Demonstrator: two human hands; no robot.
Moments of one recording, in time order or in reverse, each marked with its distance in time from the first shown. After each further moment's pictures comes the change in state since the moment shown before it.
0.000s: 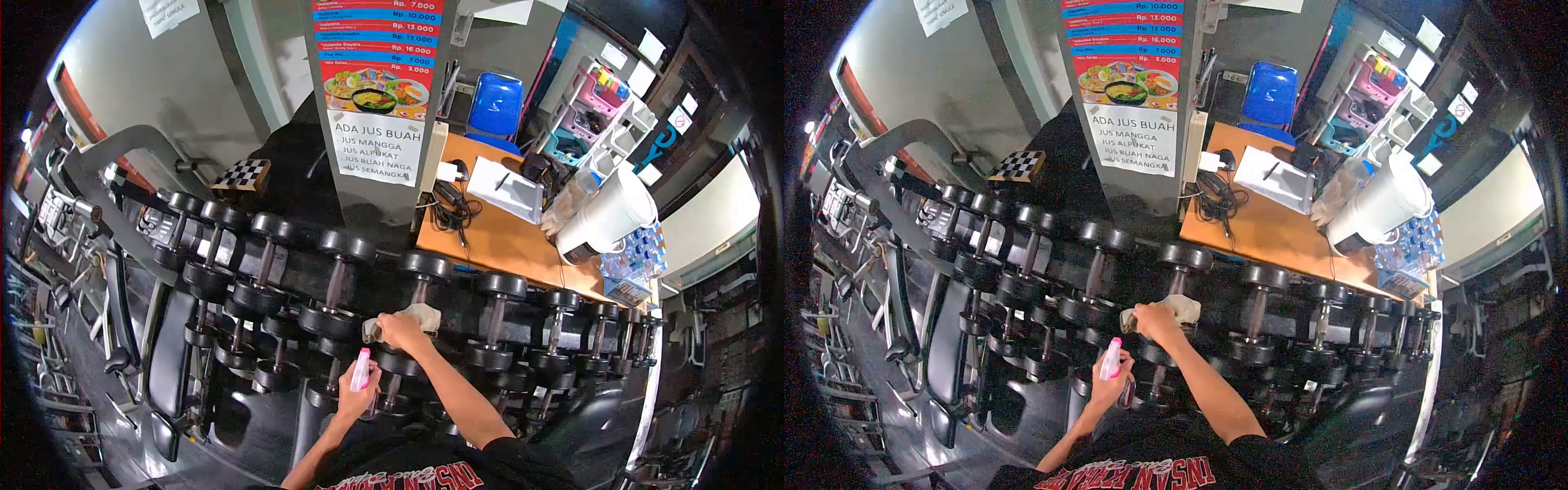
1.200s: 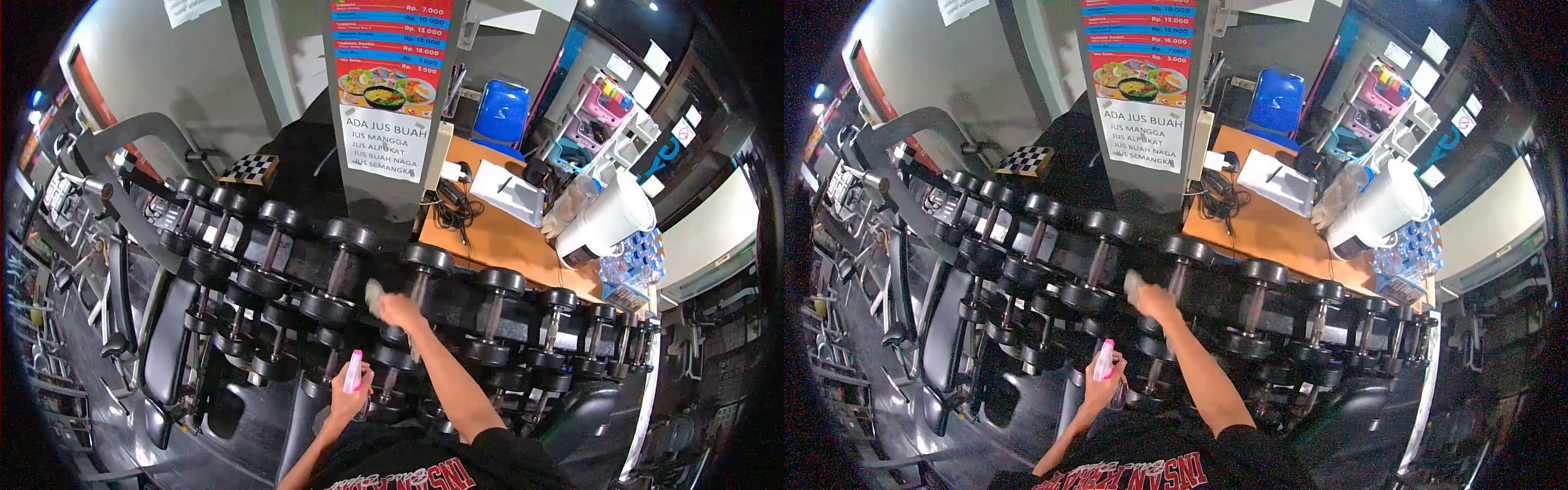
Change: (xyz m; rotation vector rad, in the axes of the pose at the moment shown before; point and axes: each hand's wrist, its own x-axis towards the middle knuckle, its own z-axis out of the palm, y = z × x) left_hand -0.033 -0.005 -0.007 -0.019 0.058 0.042; right_hand 0.017 -0.013 -0.016 0.007 0.024 0.096
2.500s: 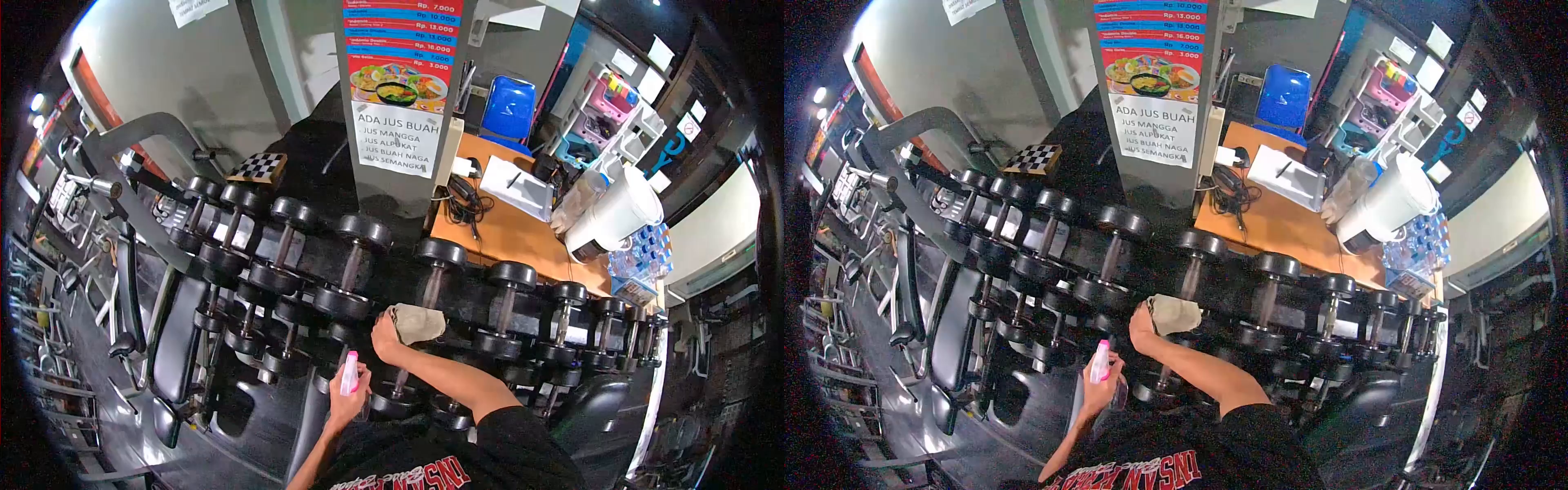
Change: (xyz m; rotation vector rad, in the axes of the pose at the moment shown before) left_hand -0.013 0.000 -0.031 -0.017 0.053 0.023; right_hand -0.032 -0.059 0.081 -1.022 -0.216 -0.235
